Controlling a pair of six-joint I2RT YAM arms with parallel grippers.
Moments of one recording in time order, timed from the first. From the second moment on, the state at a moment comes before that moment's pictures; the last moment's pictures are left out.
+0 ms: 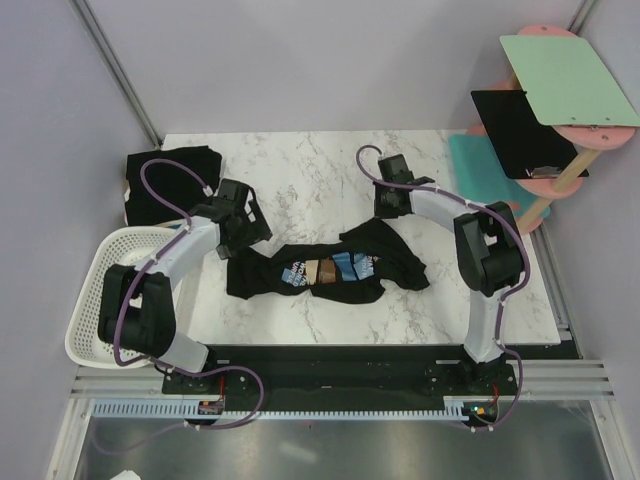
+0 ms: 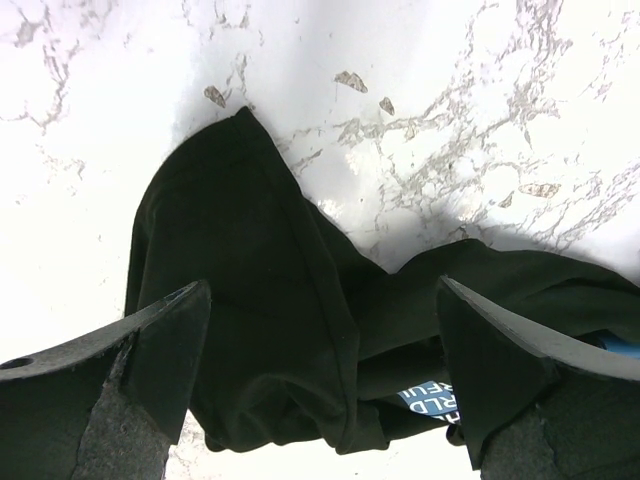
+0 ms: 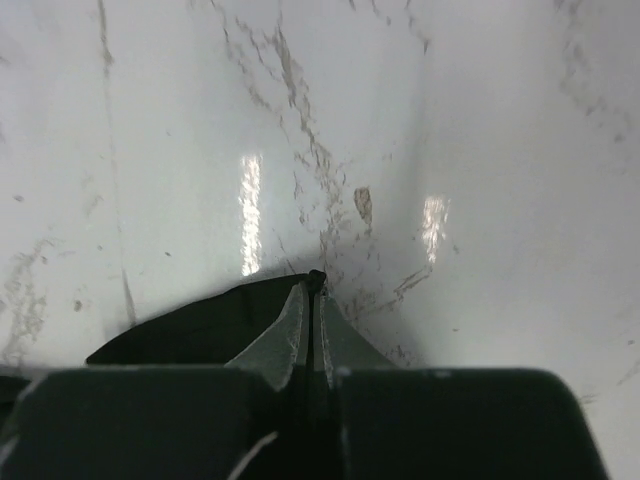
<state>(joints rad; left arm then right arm) -0.26 1.50 1.02 -0.60 -0.14 -0.67 0.37 2.00 1.39 -0.35 0.04 0.35</state>
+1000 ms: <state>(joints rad) -0.22 1.64 1.04 -0.60 -0.13 -0.64 0.35 1.05 0.83 -0.37 0.09 0.47</state>
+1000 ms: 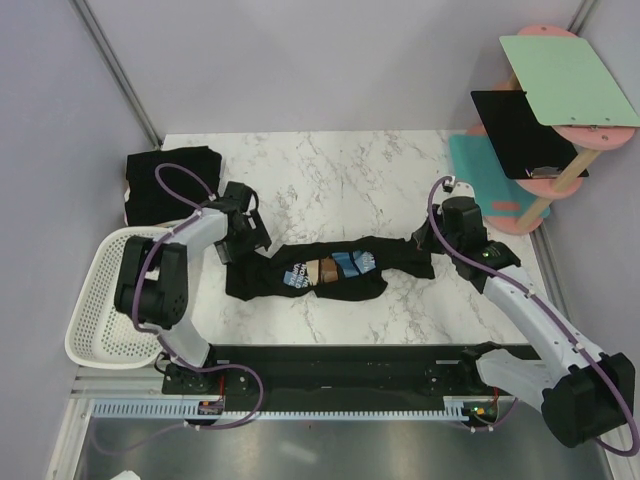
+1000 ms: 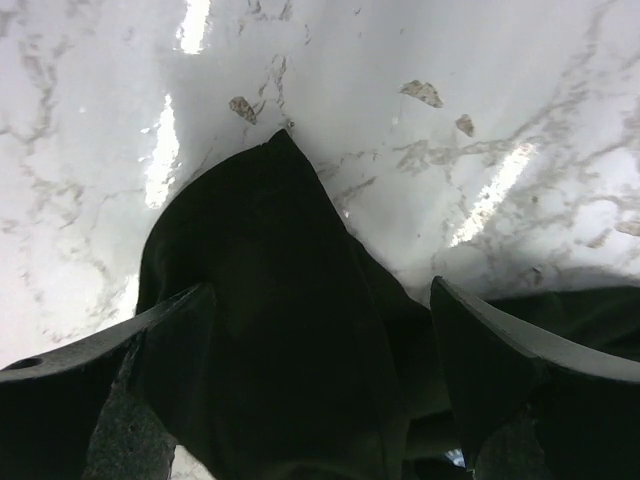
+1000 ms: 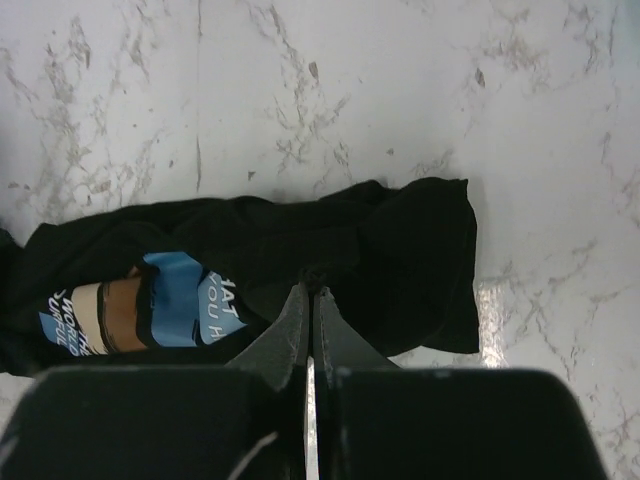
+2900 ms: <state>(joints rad) -0.21 1.31 0.91 -0.72 -0.22 -0.67 0.34 1.15 0.77 -0.32 0.12 0.48</state>
